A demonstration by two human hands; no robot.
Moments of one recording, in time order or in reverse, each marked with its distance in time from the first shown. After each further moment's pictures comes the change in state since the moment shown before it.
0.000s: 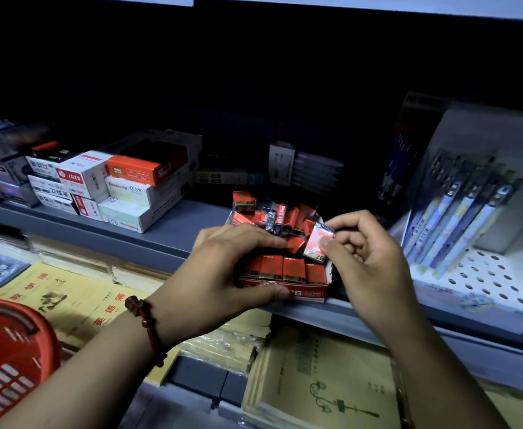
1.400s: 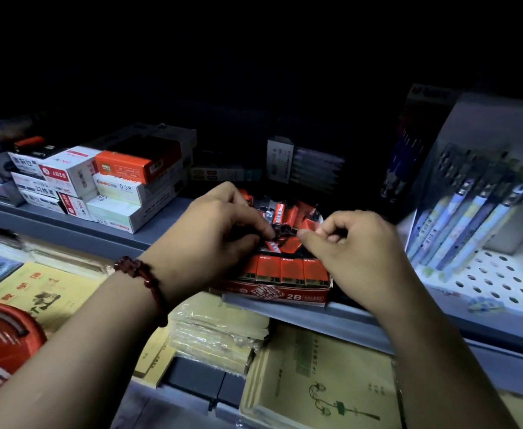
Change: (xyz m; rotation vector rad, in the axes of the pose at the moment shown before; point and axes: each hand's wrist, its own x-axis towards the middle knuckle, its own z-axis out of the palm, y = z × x) left_hand 0.038 -0.011 -0.020 0.056 0.012 -0.061; right_hand 0.024 -0.019 0.008 -0.510 -0.010 0.152
